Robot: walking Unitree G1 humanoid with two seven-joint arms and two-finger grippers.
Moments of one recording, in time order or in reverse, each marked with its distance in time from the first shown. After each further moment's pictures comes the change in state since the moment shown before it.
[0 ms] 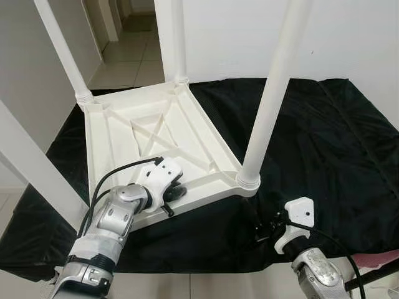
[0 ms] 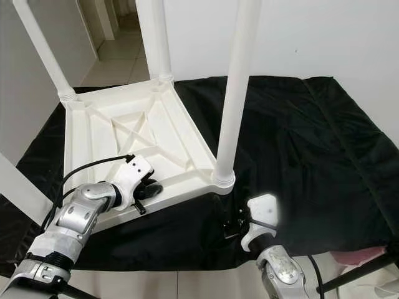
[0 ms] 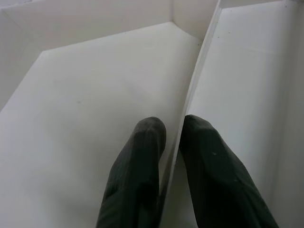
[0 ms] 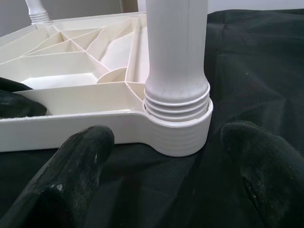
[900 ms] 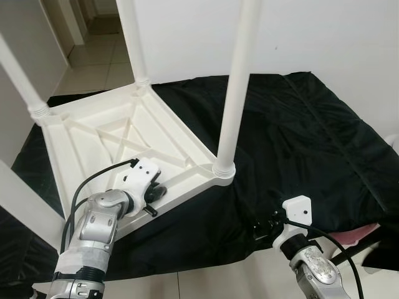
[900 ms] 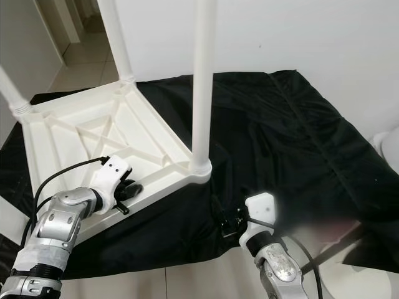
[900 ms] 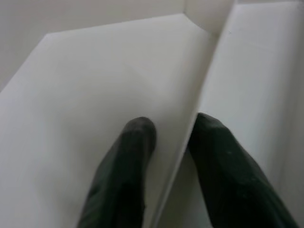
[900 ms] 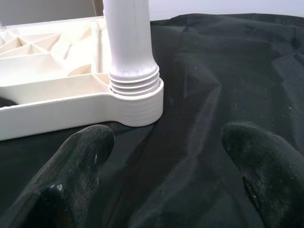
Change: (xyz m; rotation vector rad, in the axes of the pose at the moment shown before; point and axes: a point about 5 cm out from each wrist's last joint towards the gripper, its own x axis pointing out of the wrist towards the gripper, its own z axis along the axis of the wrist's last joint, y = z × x) left arm -0.033 0.022 -0.022 -0.178 0.033 0.183; right arm 0.003 0.002 0.001 -0.005 -0.013 0.011
